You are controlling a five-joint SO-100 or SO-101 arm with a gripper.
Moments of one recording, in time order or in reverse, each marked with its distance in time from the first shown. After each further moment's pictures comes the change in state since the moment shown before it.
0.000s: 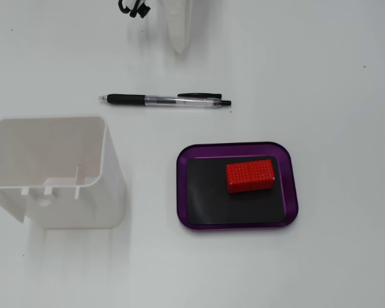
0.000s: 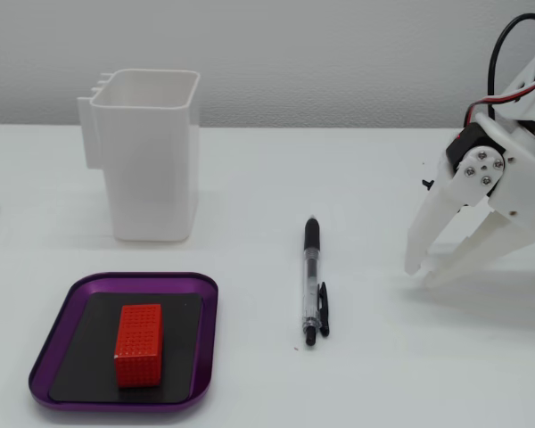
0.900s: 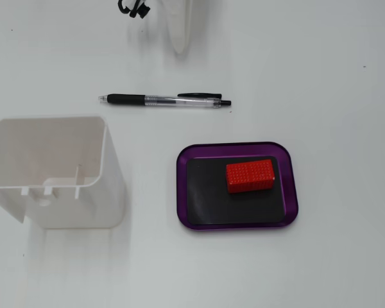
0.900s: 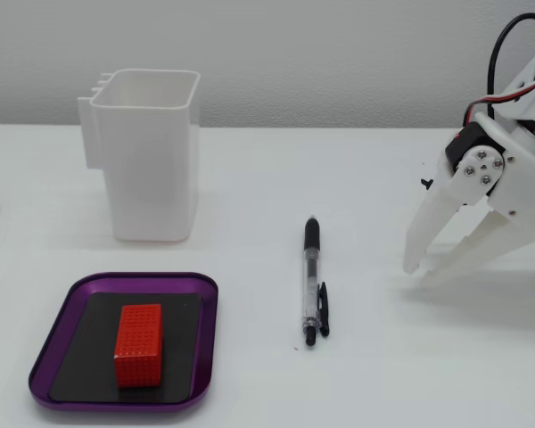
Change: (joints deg) arm 0.0 0.0 -2.5 -0.8 -0.3
